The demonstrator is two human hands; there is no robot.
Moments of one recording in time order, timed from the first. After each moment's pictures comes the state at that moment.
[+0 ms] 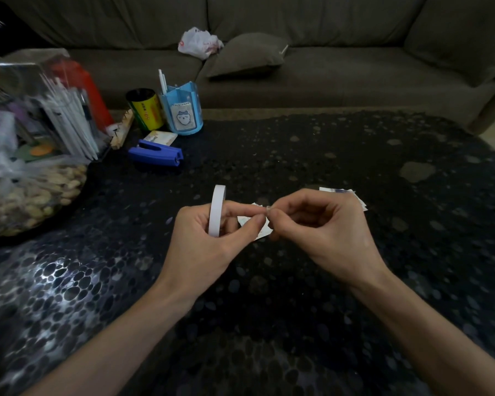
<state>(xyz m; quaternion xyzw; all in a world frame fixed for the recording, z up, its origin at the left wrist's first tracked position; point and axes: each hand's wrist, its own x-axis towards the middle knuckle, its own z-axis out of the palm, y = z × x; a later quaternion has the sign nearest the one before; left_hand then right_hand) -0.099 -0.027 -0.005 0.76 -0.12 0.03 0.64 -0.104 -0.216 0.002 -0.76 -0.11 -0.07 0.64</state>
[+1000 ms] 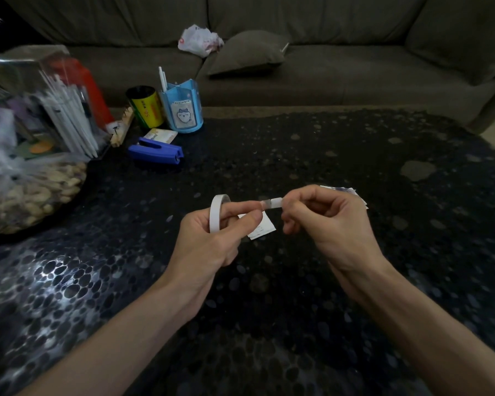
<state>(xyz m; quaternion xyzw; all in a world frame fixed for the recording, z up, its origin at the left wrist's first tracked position) -0.100 -0.030 -0.011 0.65 -0.01 -0.09 0.75 -0.098 -0.214 -0.006 -0.70 0.00 -0.06 0.71</state>
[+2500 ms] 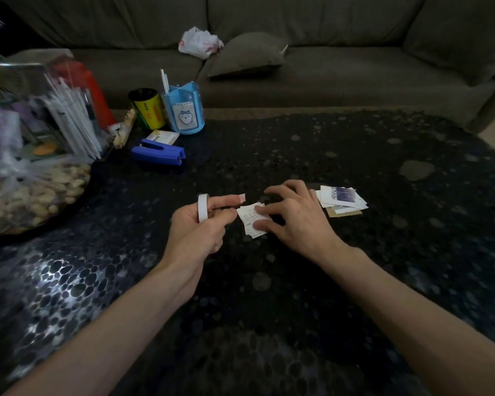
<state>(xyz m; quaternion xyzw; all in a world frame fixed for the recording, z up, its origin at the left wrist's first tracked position) -0.078 -0.014 -0.022 0.68 0.08 -0.08 0.72 -0.028 -0.215 -0.063 -0.98 -0.16 -0.06 0.12</state>
